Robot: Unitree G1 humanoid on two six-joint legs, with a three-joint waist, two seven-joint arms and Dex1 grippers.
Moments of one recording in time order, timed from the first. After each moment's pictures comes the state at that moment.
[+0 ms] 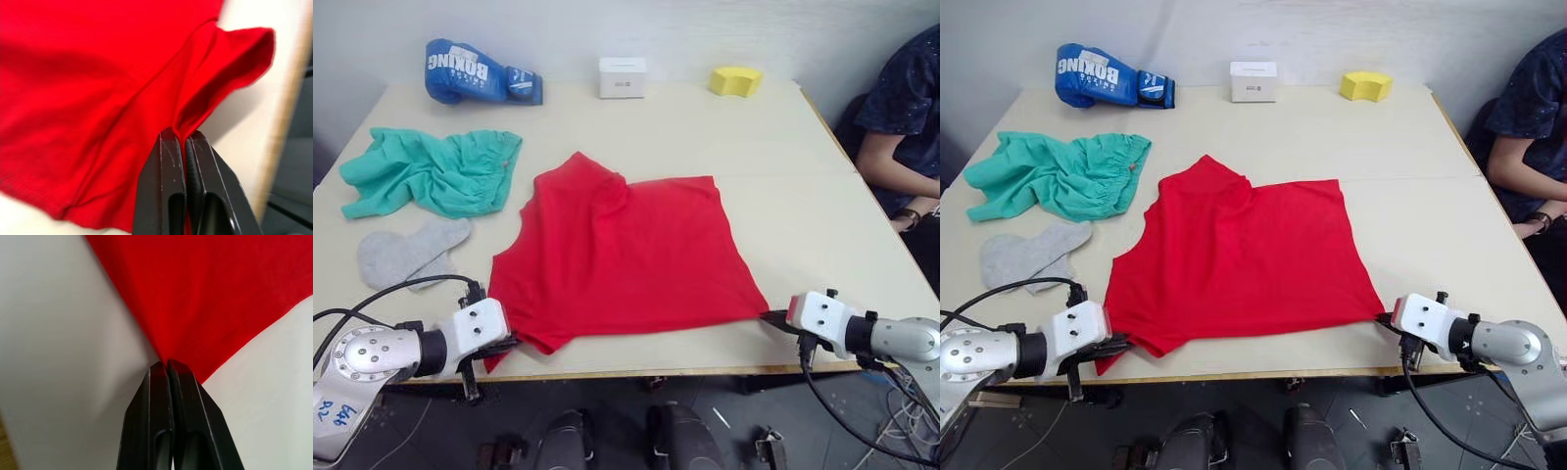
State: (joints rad) left arm 0.27 1.05 0.22 -0.58 -0.28 0.54 -0.88; right arm 0.11 -1.01 -0.08 -0.18 0.16 0.06 0.93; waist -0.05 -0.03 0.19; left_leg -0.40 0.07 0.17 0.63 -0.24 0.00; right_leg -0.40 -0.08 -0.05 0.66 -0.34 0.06
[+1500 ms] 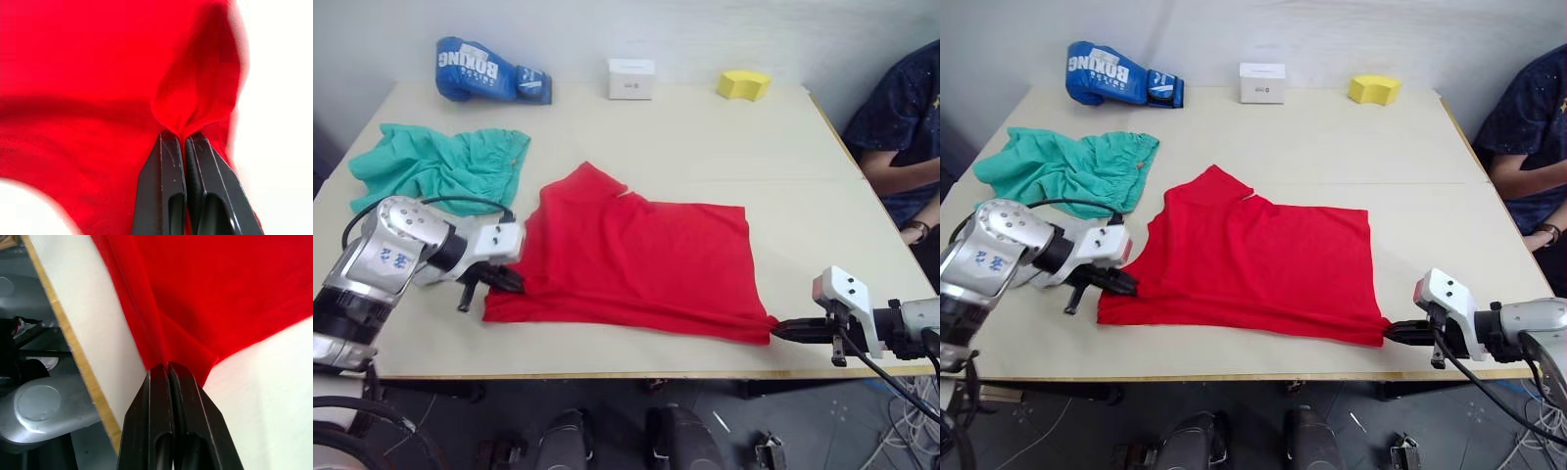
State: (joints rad) left arm -0.66 1.05 -0.30 0.16 -0.11 0.31 -1.49; right arm 0.01 -1.09 -0.16 -0.24 0.48 0.60 1.24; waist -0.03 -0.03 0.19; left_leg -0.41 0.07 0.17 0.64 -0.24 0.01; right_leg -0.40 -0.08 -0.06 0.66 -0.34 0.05
